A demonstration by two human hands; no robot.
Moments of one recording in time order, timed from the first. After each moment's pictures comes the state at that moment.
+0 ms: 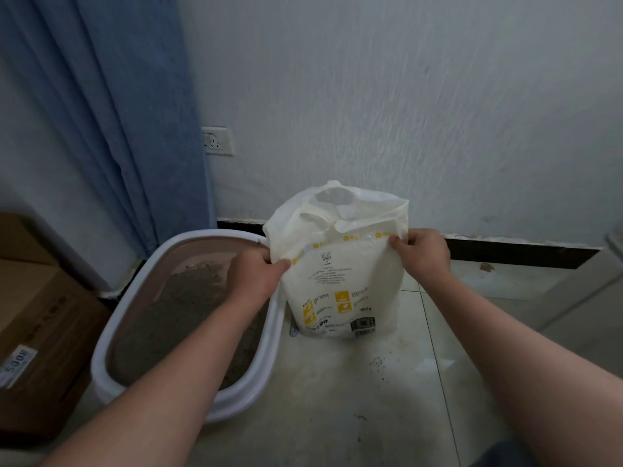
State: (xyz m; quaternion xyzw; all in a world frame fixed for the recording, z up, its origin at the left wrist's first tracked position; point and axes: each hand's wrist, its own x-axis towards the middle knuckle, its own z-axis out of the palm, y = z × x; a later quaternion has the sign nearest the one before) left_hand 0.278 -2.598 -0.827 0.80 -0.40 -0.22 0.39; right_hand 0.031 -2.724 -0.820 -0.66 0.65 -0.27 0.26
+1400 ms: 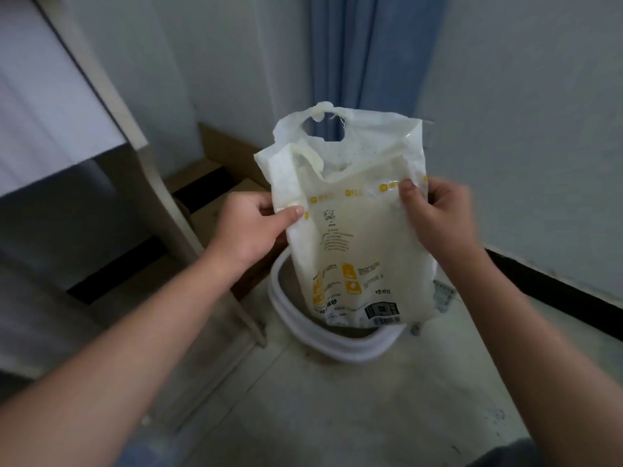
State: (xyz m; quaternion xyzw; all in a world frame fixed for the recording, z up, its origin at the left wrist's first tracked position) left_hand 0.347 -2.381 -0.687 0.79 -0.27 -0.08 0.55; right_hand 0.227 -2.600 -0.722 -0.75 0.20 -0.36 0.52
